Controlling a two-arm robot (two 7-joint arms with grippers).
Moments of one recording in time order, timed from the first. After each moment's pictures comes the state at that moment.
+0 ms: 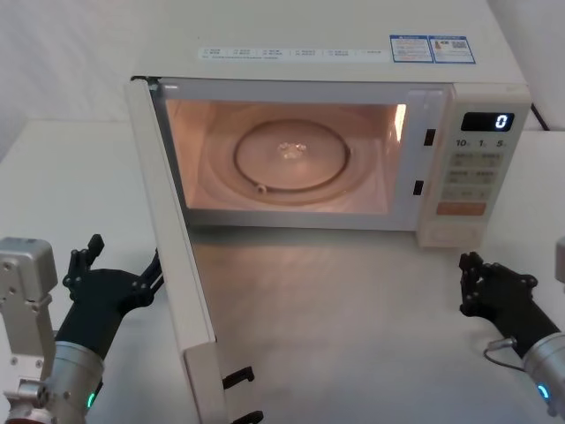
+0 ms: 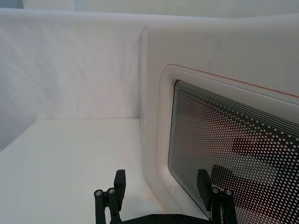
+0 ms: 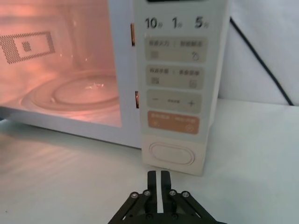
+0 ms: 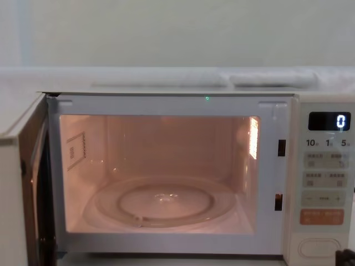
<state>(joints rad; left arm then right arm) 0.27 0.24 0.04 -1.85 -0.25 -0.02 -0.02 -0.08 0.18 -0.13 -1.60 0.17 0.00 0.22</state>
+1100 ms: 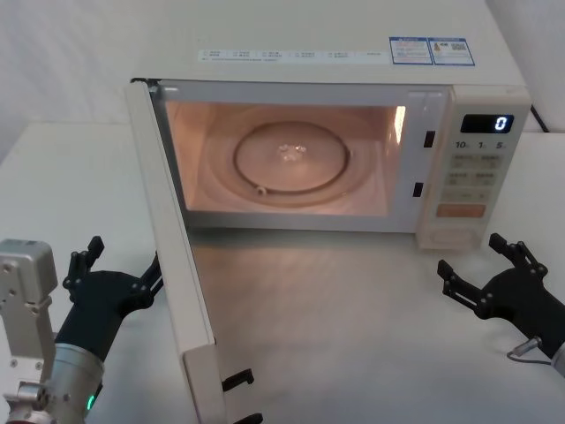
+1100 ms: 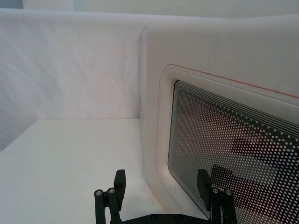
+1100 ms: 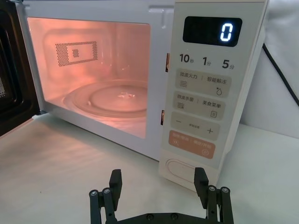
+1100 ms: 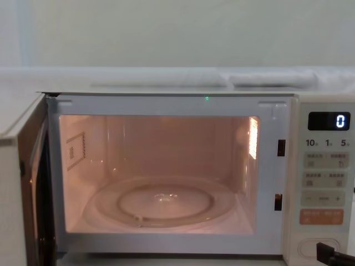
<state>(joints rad) 0.27 0.24 0.04 -1.85 -0.25 -0.02 -0.02 -0.07 0.36 -0.17 -1.64 0.27 -0.06 0.36</state>
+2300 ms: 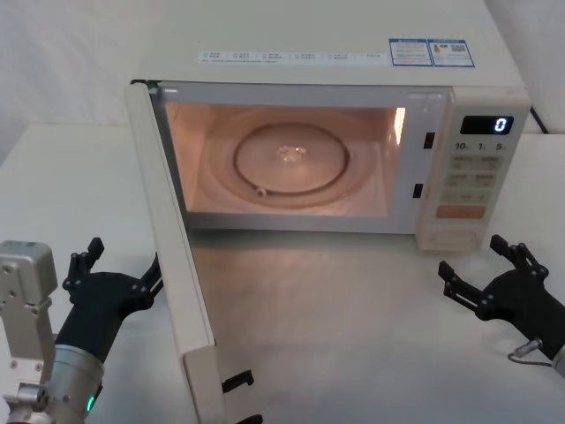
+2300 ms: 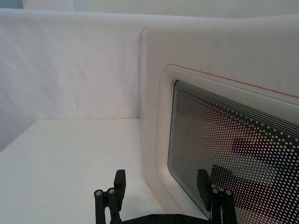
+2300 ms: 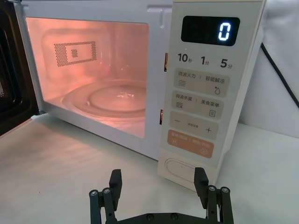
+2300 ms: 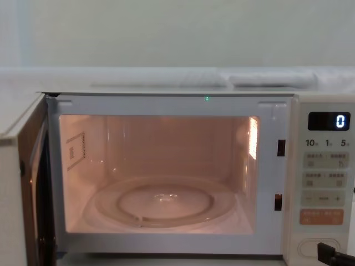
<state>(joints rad) 0.27 0.24 0.04 -1.85 -0.25 -0.02 -0.02 -0.07 0.36 -0.16 -1.64 0.27 -0.07 0.36</state>
